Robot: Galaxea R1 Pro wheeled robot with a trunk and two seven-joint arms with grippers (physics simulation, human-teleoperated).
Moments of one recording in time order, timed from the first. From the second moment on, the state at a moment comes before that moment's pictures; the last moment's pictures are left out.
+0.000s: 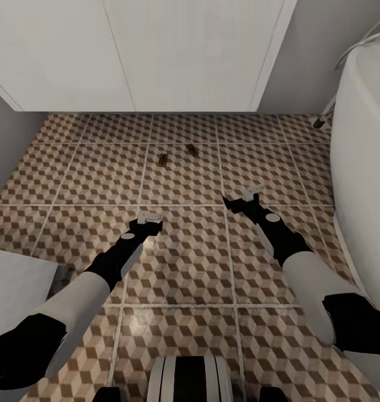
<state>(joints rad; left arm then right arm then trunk) -1.05 -0.02 -0.37 -0.58 0.25 0.14 0.14 -1.18 -0.03 0.11 -0.52 0.07 -0.08 0.22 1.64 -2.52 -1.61</state>
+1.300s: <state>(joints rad) -1.04 -0.03 -0.37 -0.51 0.25 0.14 0.14 -1.04 -0.07 0.11 -0.52 0.07 -0.08 0.22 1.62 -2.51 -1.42</state>
